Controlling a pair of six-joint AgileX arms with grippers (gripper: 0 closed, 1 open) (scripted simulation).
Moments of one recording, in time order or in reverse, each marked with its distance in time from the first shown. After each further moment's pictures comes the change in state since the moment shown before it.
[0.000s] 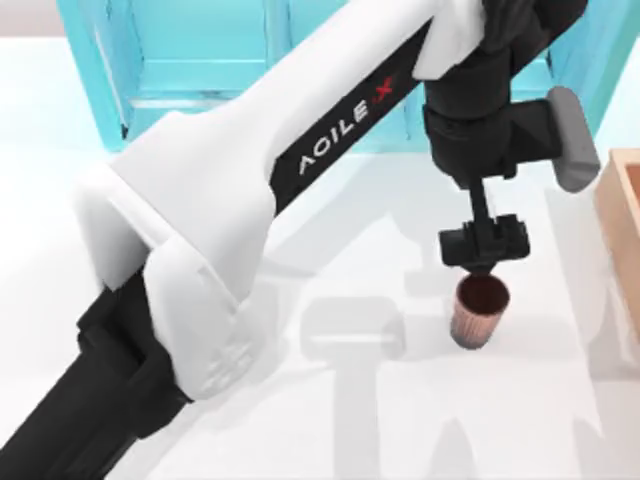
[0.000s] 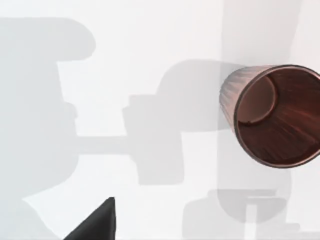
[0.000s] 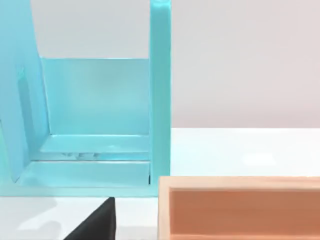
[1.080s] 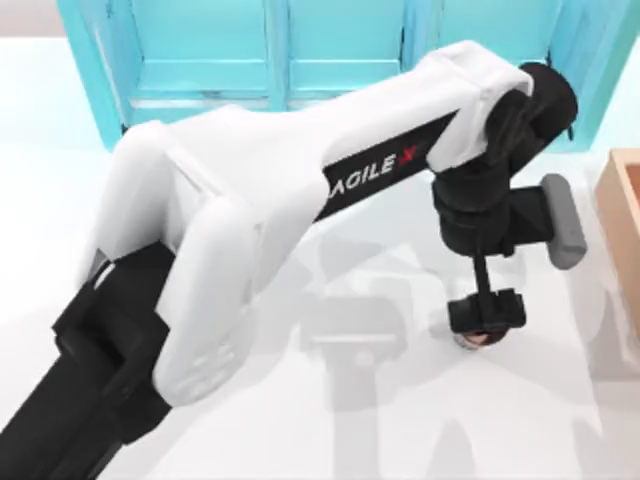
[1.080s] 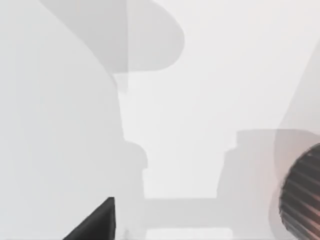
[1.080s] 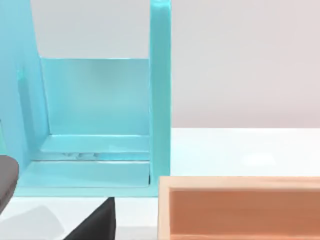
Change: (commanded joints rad) left arm -0.025 -0.093 -0.579 0.487 -0.005 -0.025; right arm 0.000 0.000 0.000 0.000 0.000 0.000
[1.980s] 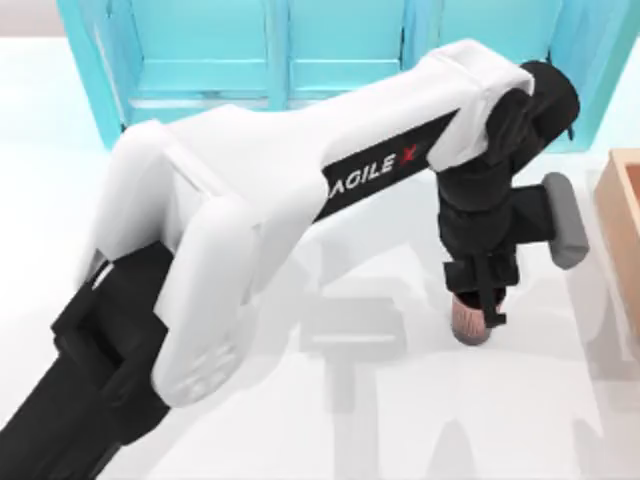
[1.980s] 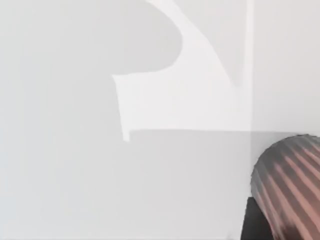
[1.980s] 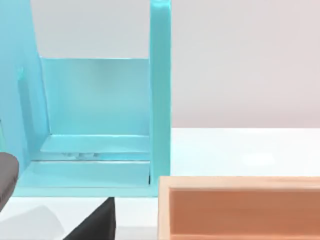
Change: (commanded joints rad) left arm 0.000 0.000 0.000 0.000 0.000 0.000; right arm 0.000 0.000 0.000 0.000 0.000 0.000
